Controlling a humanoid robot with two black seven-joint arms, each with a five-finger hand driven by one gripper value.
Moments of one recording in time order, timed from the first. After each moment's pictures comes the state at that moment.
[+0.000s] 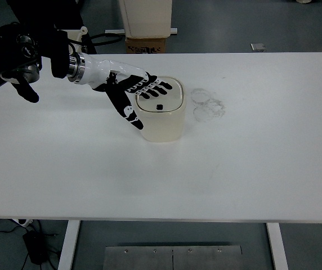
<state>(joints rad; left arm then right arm) -1.49 0.52 0.04 -1.16 0.52 -0.55 0.08 -0.01 0.00 0.36 0.20 -0.14 0.00 0.15</state>
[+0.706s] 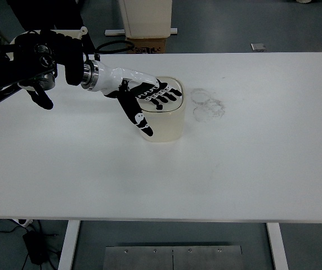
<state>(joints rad) -1.47 0.46 0.05 -1.15 0.53 -0.51 0.08 -0.01 0.00 0.36 0.20 -0.14 0.00 0.15</state>
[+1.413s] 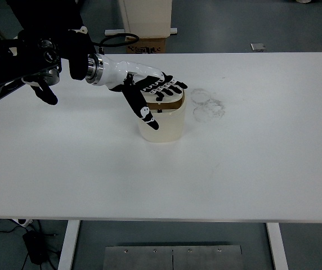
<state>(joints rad) -1.51 0.46 0.04 -1.15 0.51 -0.49 0.08 -0.01 0.00 0.36 0.20 -0.14 0.00 0.15</state>
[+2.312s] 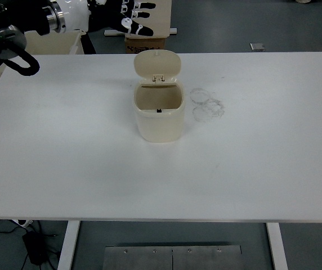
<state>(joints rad) -1.37 0.50 -0.30 -0.93 0.20 -0.39 0.00 -0.01 0.00 0.36 0.20 -0.14 0.00 0.15</state>
